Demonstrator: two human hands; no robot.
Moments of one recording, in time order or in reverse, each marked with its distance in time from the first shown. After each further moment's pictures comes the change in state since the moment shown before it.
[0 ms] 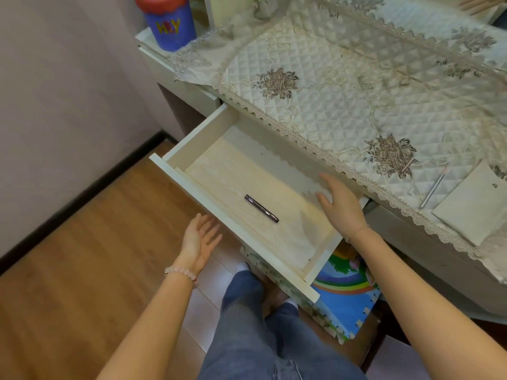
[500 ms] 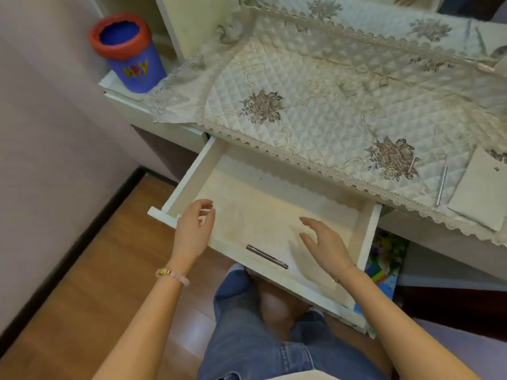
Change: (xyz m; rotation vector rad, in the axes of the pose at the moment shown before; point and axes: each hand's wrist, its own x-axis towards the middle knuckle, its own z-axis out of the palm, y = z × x) left_hand 0.042 0.127 0.035 1.220 -0.162 0.813; right_hand -0.007 -0.050 0.074 0.067 -0.015 0.242
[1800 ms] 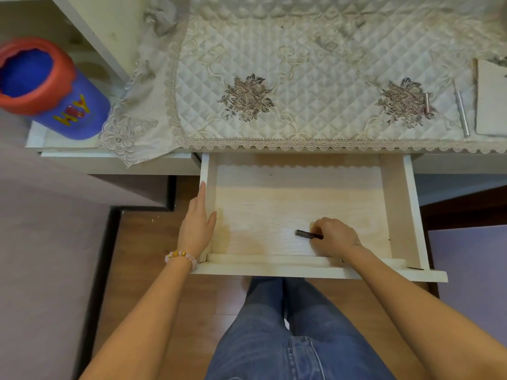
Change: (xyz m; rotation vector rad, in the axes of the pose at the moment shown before) left_hand 0.160 -0.086 -0.019 0.387 -0.457 0.283; right_hand 0.053 -0.041 0.087 -0.169 -0.160 0.464
